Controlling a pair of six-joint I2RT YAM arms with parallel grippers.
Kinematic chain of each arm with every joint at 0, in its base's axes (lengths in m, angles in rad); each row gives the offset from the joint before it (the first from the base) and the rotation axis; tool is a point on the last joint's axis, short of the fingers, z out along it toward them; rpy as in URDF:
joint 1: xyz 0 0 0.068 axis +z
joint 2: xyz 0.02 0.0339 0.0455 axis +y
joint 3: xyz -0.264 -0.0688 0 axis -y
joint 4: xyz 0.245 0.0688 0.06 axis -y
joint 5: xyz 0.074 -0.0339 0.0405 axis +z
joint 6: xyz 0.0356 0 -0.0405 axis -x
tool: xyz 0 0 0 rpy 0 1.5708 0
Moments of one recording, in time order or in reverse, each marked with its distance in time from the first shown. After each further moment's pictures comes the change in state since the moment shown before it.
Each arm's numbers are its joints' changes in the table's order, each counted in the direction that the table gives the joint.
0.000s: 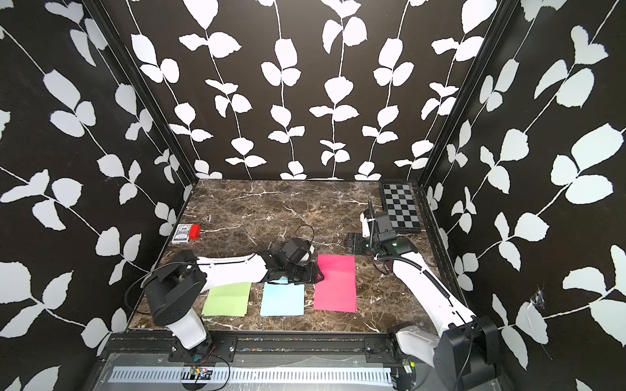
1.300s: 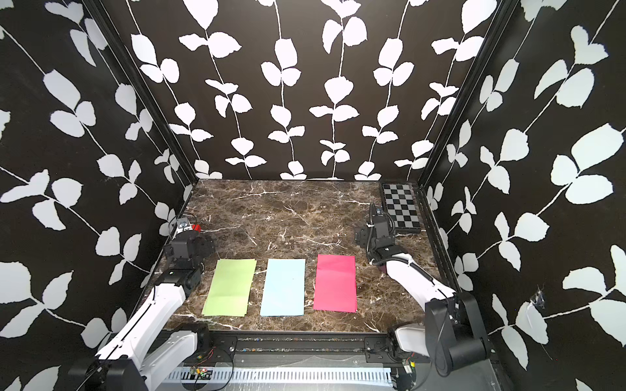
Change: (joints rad) left arm 0.926 -0.723 -0.465 0.151 0.783 -0.785; right arm -0.043 0.080 -0.214 0.498 -0.462 0.190
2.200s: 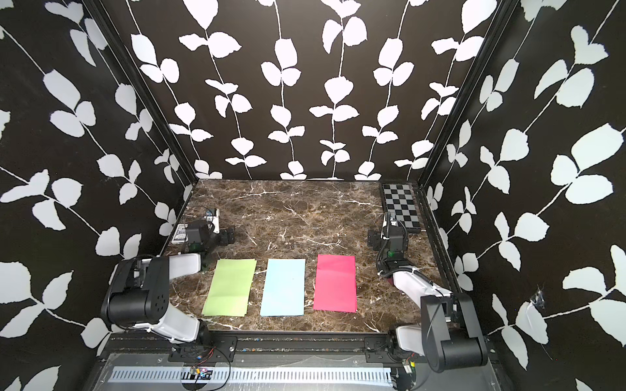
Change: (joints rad) left arm 0.068 0.624 0.112 0.534 -0.618 -0.127; right arm -0.161 0.037 -0.186 0.412 0.033 0.160
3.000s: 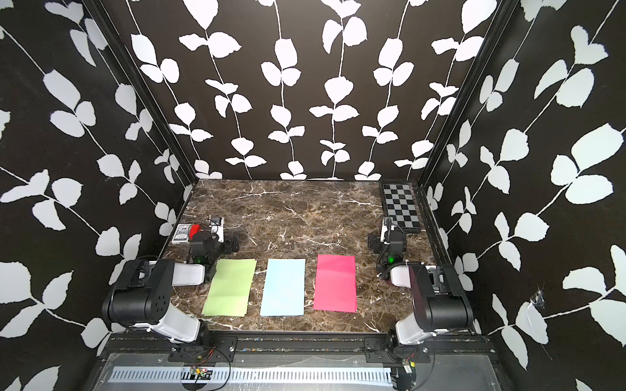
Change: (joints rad) left arm -0.053 -0.010 -0.195 0.262 0.090 -0.027; right arm -0.059 0.238 -0.068 0.351 0.094 0.066
